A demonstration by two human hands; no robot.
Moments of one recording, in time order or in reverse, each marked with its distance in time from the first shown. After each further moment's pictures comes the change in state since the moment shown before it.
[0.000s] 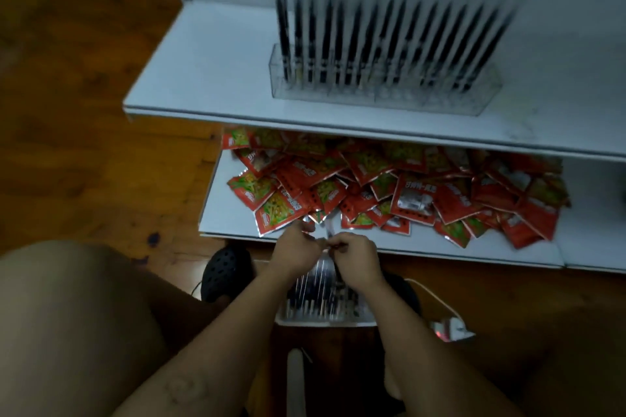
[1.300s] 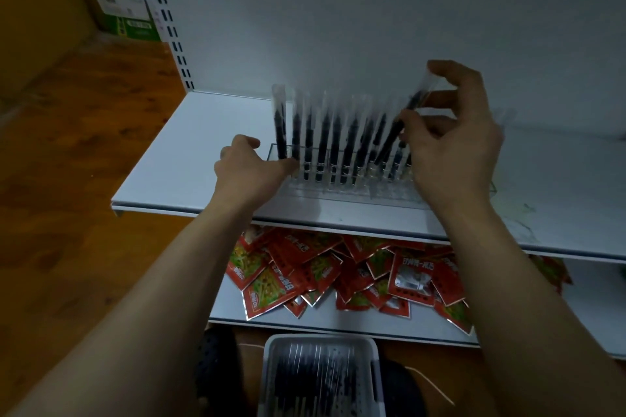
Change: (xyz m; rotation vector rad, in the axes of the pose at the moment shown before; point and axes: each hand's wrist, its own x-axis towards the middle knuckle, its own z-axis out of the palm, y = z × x) left_hand 0.035 0.187 -0.139 -0.003 0.439 0.303; right_hand 0.064 -0.222 -0.197 0.212 0.677 -0.680
